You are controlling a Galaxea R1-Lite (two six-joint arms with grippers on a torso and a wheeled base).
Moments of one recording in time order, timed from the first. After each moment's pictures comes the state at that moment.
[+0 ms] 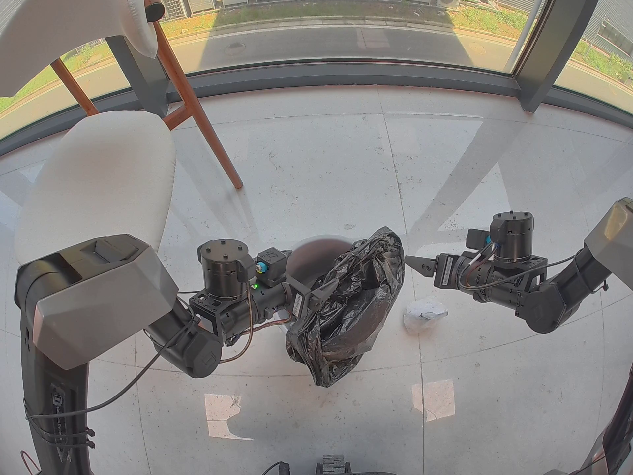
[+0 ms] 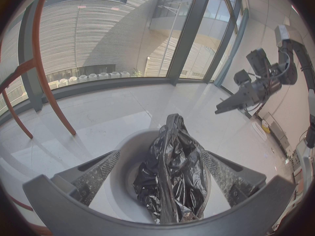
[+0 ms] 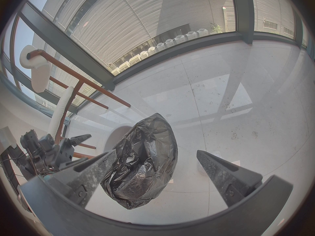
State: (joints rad) left arm -0.48 2.31 -0.97 -1.17 -0.18 0.14; right arm 0.34 2.08 -0.86 -0.80 0.11 0.34
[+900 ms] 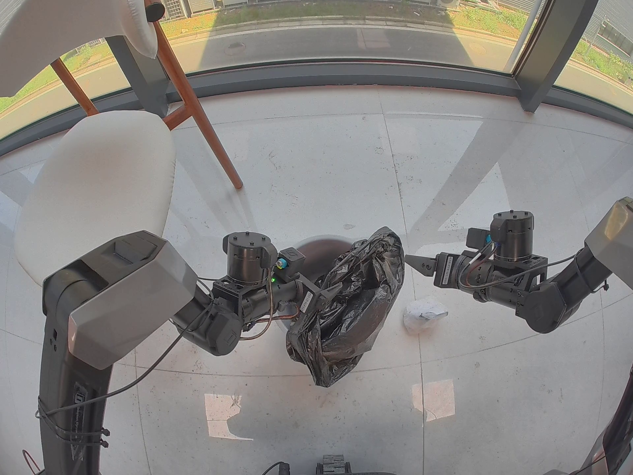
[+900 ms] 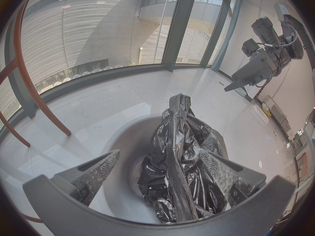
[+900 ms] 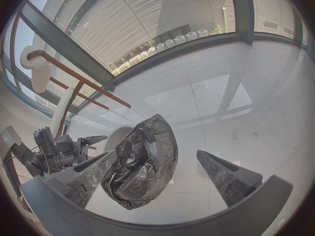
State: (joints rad) left arm -0.47 2.42 -1.23 -0.90 -0.18 0.27; right arm 0.34 2.07 -0.87 -0.80 0.11 0.34
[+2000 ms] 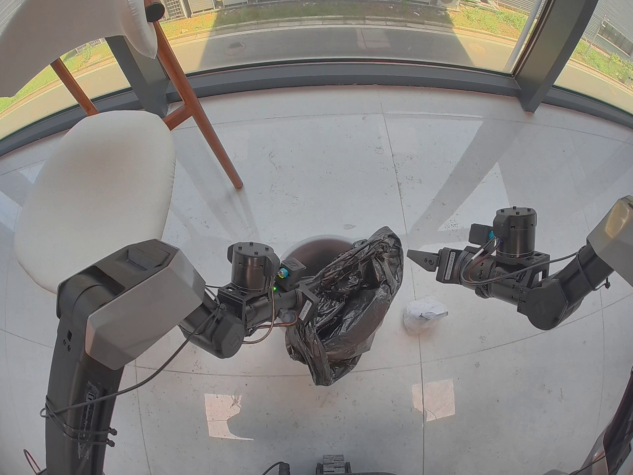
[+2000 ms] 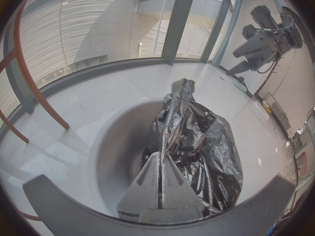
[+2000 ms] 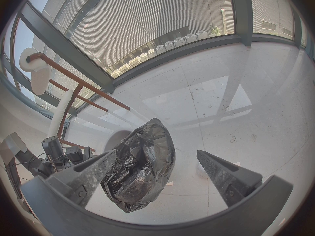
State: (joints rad) left arm -0.46 2.48 -1.27 -0.88 -0.18 0.29; right arm 0.33 2.07 -0.88 -0.80 0.11 0.34
